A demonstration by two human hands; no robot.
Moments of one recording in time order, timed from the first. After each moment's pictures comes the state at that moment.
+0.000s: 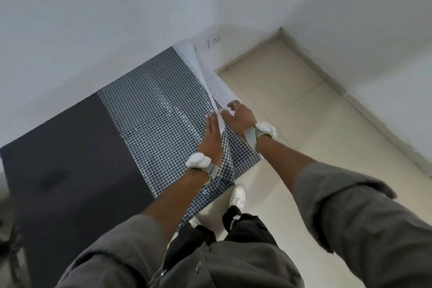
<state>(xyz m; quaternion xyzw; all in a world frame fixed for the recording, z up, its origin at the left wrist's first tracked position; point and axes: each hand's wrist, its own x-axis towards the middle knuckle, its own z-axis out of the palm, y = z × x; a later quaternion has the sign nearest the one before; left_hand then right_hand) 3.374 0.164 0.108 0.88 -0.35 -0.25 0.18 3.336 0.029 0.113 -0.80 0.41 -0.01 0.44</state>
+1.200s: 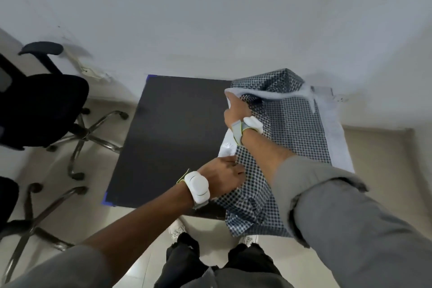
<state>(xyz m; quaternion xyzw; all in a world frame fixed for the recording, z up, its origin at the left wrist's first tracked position) 3.465 0.435 0.203 0.79 -0.61 0.06 -0.01 3.596 0.313 0.185 -0.92 0.11 0.06 0.38</state>
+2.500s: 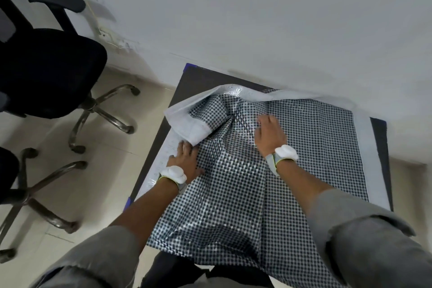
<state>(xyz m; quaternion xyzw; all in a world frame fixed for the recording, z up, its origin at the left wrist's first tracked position) 3.583 0.642 0.066 0.95 -0.07 -0.31 0.06 3.651 0.372 0.106 -0.99 0.00 0.04 0.15</state>
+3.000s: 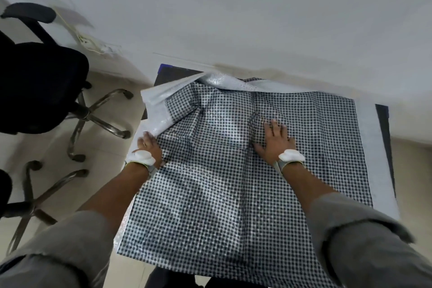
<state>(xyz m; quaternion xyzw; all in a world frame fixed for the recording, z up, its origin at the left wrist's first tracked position) 3.652 0.638 0.050 0.94 0.15 -0.31 0.02 3.655 0.260 0.051 -0.96 0.04 0.27 0.06</state>
